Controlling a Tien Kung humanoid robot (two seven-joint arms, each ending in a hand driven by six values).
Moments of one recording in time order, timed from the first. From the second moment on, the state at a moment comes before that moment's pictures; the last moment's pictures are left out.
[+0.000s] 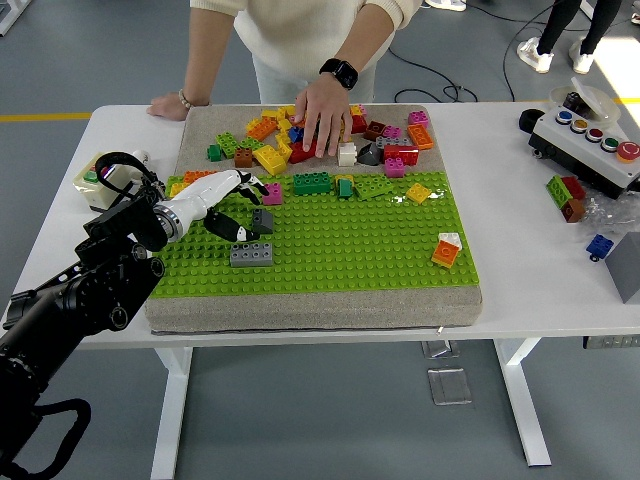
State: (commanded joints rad) left arm -0.80 0.06 -1.10 -0.53 2.02 -0.06 -0.26; right arm 0.06 -0.10 1.40 0.18 -1.27 0.05 -0.05
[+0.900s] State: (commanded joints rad) left arm -0.79 0.04 -1.10 -0.50 1.99 -0.03 -0.26; right arm 0.05 -0.10 1.39 0.18 -1.28 0.06 -0.05
